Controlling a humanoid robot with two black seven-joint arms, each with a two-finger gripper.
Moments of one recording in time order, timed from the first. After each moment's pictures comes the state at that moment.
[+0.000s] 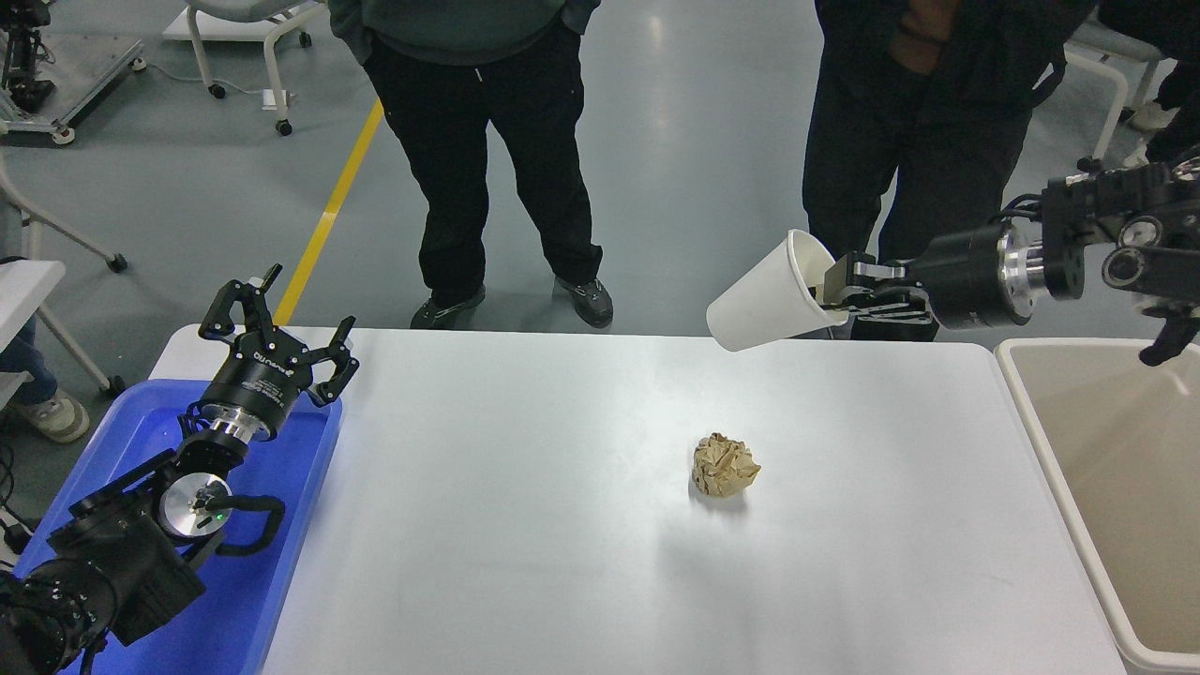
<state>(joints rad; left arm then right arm) -0.66 0.33 -0.57 -0.36 -0.18 -0.69 -0.51 1.75 -0.72 -0.73 1.19 -0.50 0.31 0.44</state>
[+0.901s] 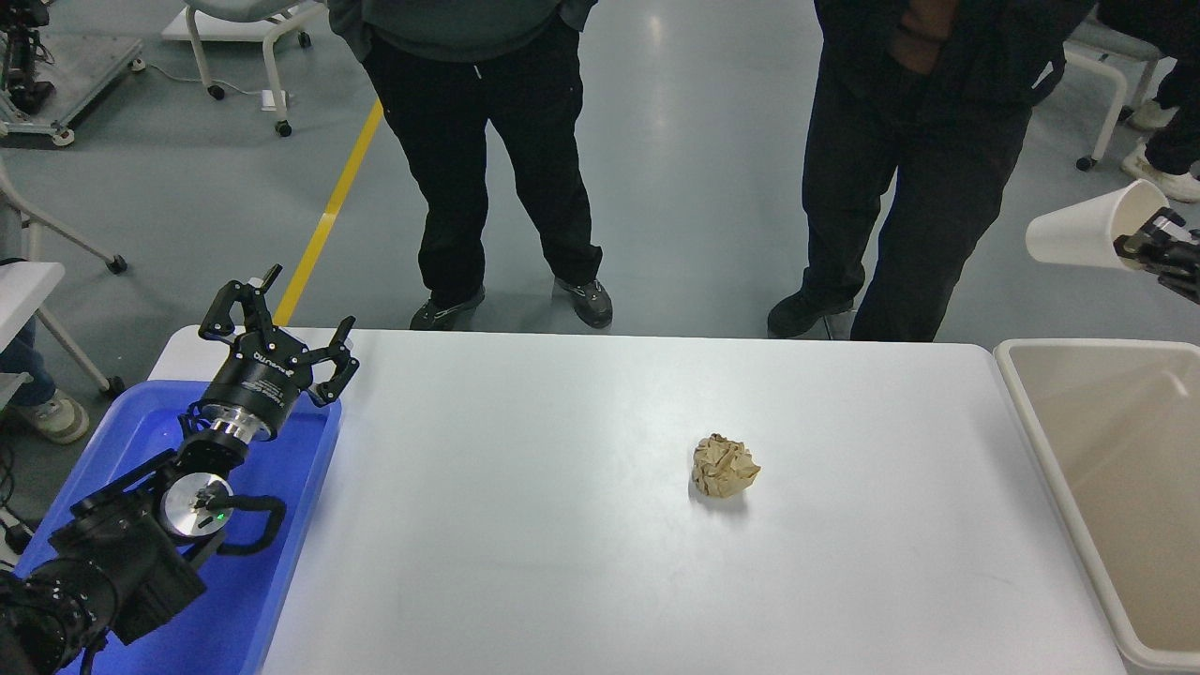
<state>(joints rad) -0.66 0.33 -0.57 -0.36 -0.18 -0.69 -0.51 1.19 -0.72 -0.62 0.27 -0.21 0.32 0.39</state>
